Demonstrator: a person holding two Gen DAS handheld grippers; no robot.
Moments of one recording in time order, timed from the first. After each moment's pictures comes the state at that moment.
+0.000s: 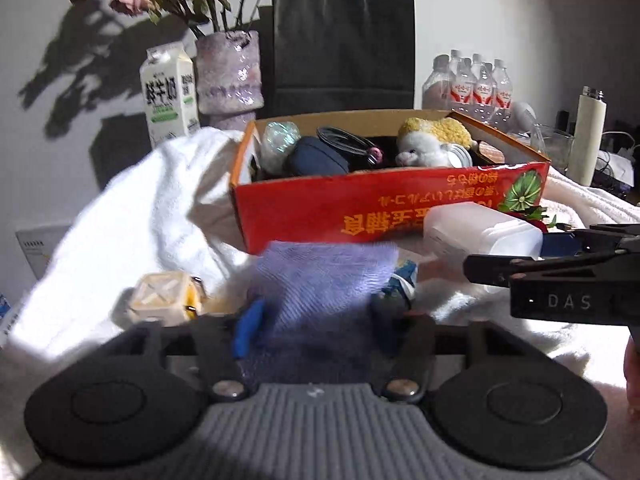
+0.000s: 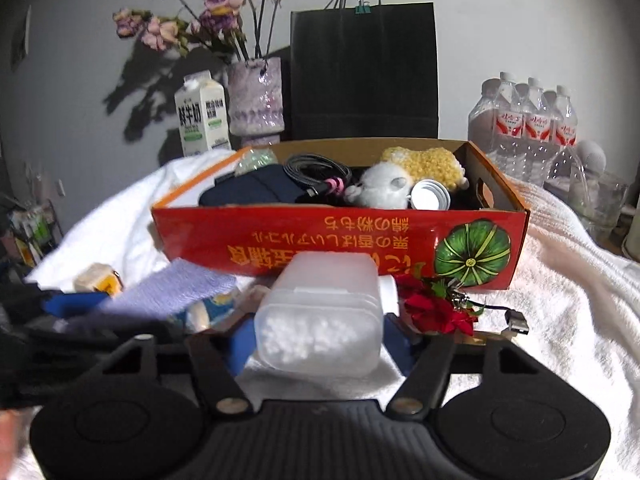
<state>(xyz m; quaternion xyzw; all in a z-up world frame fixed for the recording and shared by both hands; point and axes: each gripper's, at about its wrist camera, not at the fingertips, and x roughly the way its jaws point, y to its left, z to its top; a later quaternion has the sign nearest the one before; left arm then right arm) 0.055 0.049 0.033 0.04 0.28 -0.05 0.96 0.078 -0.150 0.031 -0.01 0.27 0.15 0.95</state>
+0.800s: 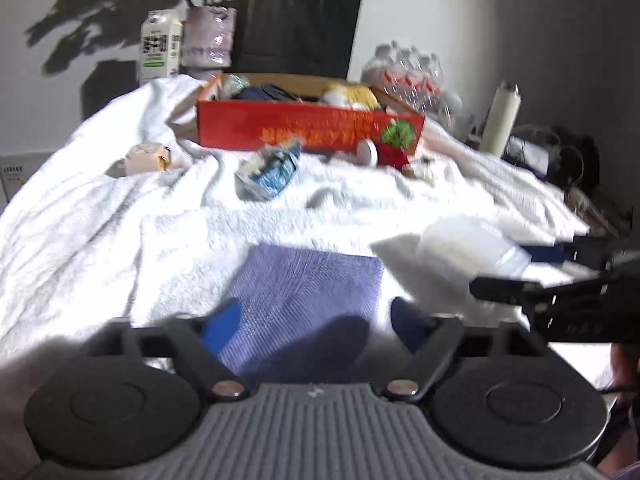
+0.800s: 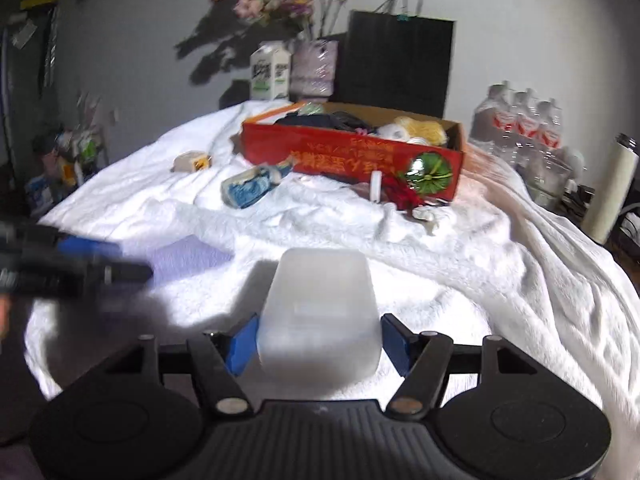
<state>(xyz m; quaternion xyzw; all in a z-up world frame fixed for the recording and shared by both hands) -0.106 0.021 0.030 -0.03 0.32 -0.11 0.94 -0.102 -0.214 0.047 -0.09 0.30 0.20 0.93</state>
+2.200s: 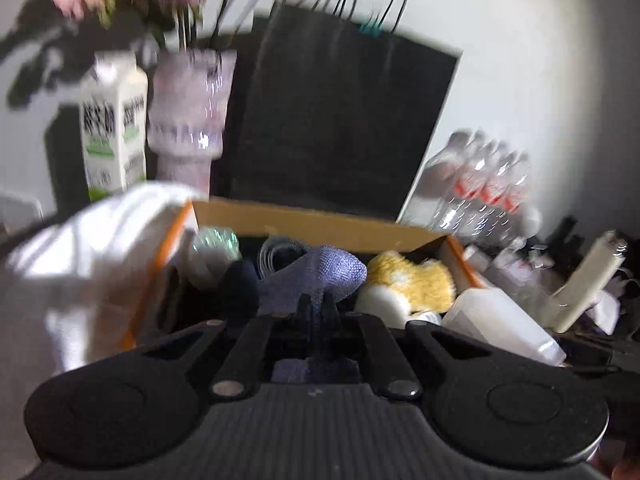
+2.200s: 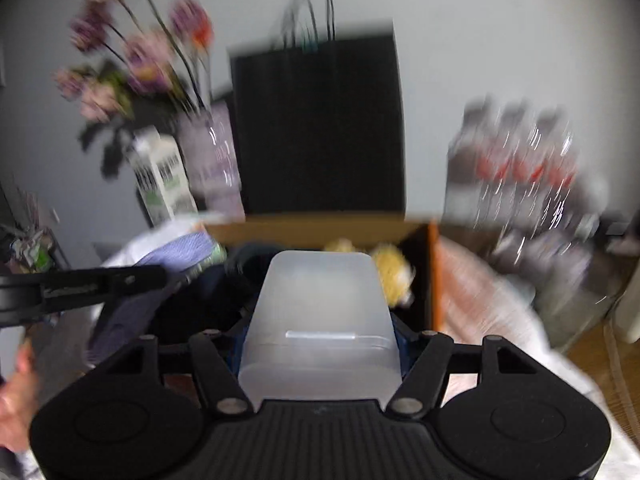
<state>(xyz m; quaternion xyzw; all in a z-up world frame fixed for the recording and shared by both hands) 0.231 0.000 0.129 -0.10 0.33 -0.06 0.94 0.227 -0.205 0.132 0.02 0.37 0.15 0.92</state>
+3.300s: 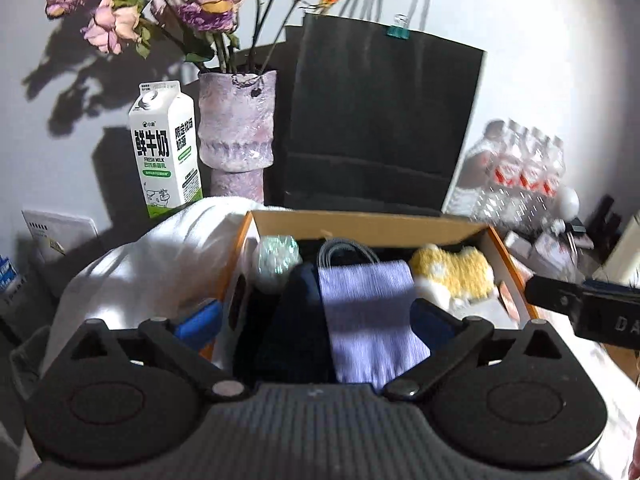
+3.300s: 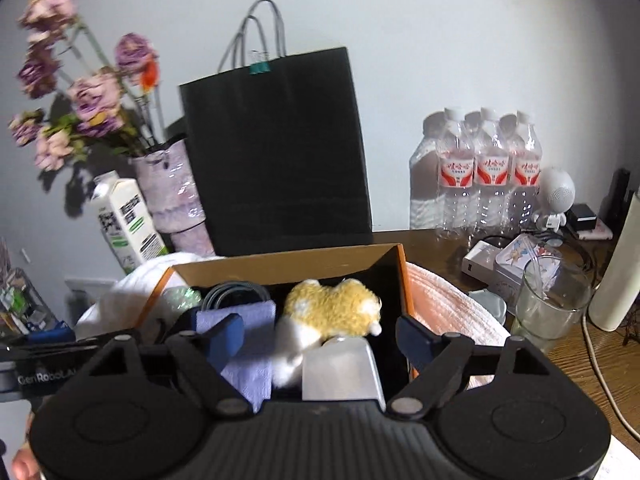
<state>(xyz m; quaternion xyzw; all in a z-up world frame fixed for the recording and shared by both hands) 0.191 0.014 0.163 -0.03 0.33 0.00 0.94 0.199 -0.212 0.173 0.05 0.32 0.10 0.94</state>
